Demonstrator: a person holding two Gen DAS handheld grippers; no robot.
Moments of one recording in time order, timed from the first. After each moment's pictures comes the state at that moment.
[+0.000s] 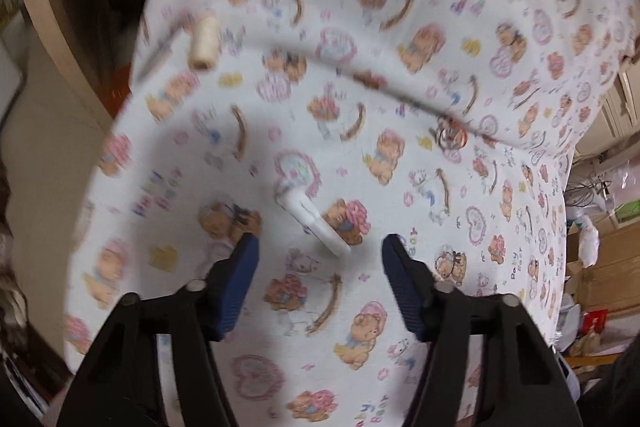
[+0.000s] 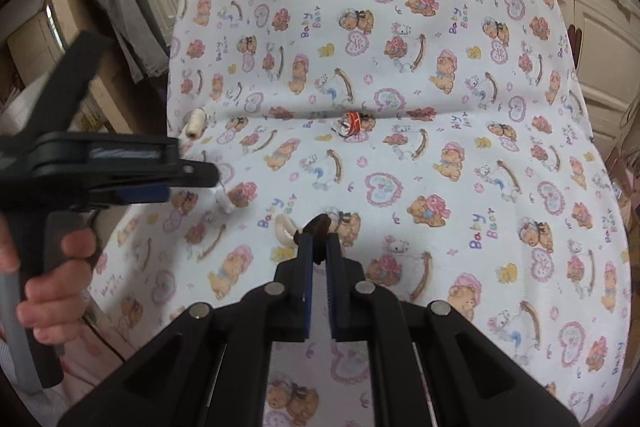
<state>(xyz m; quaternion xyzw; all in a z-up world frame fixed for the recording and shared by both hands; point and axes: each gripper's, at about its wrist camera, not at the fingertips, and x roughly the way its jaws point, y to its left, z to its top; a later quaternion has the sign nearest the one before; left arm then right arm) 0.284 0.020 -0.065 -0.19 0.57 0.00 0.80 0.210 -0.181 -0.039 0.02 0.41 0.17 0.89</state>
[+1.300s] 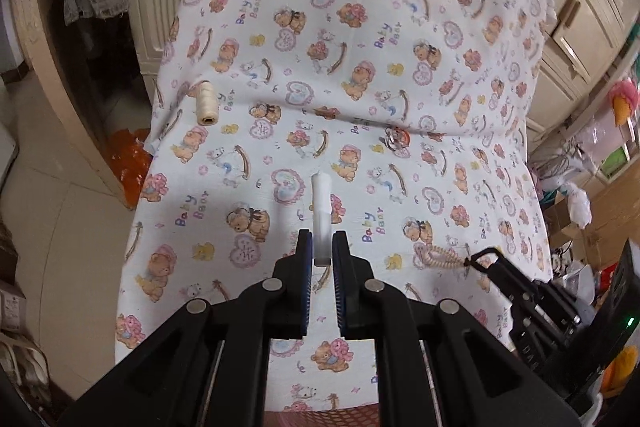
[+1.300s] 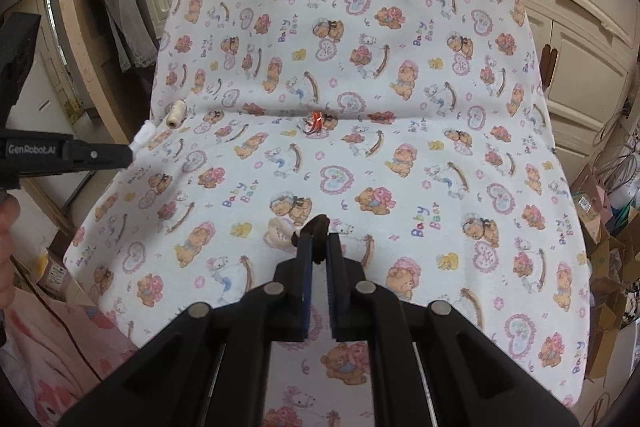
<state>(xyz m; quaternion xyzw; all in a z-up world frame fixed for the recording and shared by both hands) 0.223 0.024 -0.004 -0.11 0.49 -0.06 0.86 0.187 -0.203 -0.031 -0.02 0.40 0.13 0.91</state>
